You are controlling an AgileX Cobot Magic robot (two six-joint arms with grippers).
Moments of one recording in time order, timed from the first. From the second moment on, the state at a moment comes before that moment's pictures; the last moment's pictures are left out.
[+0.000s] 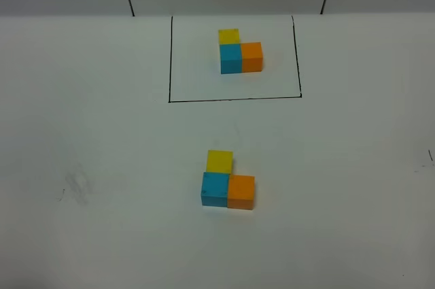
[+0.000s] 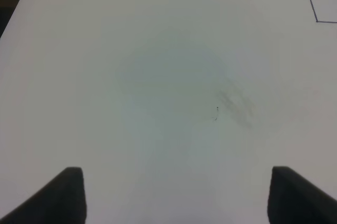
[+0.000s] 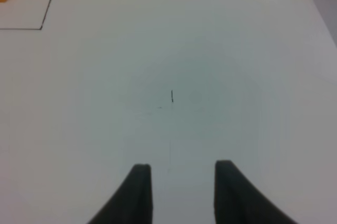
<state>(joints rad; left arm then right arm) 0.00 -0.01 -0.51 0.08 1.08 -0.09 -0.04 -0.01 -0.50 -0.03 1.07 -0.05</state>
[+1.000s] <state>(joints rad) 0.00 -0.01 -0.51 0.08 1.08 -0.09 -0.04 -0.01 -0.50 -0.03 1.07 -0.05</state>
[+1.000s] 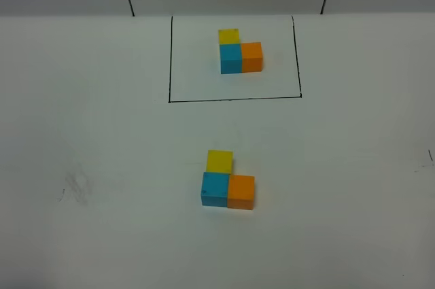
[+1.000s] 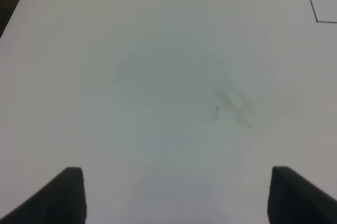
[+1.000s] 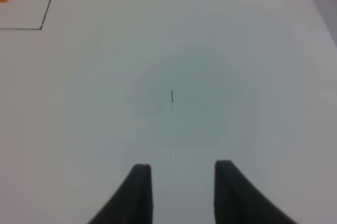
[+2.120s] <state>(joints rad) 0.00 -0.01 -0.51 0.08 1.08 -0.08 -0.04 -0.01 -0.50 -0.03 1.07 -0.05</state>
